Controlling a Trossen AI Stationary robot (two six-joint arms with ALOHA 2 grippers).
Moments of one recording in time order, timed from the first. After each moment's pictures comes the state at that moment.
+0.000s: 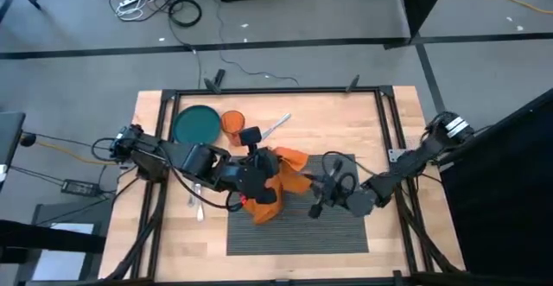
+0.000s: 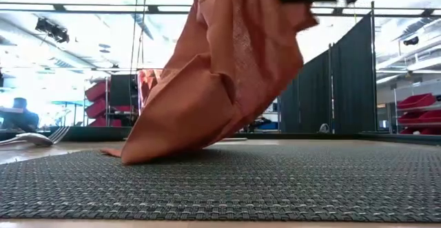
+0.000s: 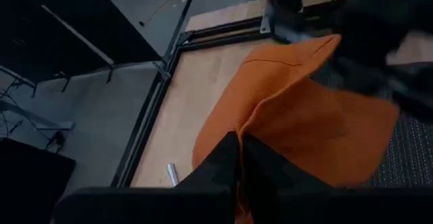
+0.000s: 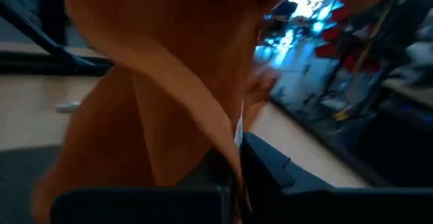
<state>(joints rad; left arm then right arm) -0.37 1.73 1.93 -0.95 -0.75 -0.11 0.63 1.42 0.73 0.51 1.20 -0.11</state>
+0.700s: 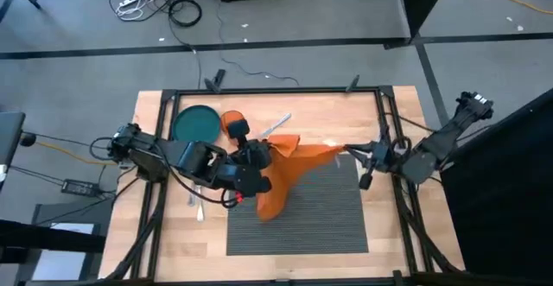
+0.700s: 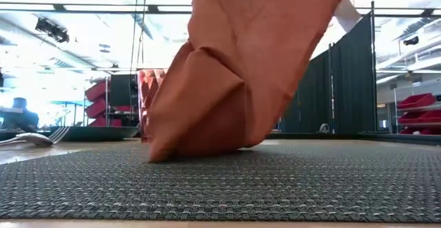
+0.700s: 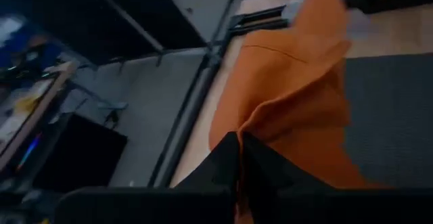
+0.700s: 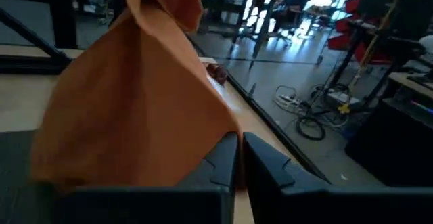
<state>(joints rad) -0.37 1.71 1.93 -1.08 -0.96 -0.20 0.70 0.76 0.73 -0.33 1.13 0.13</state>
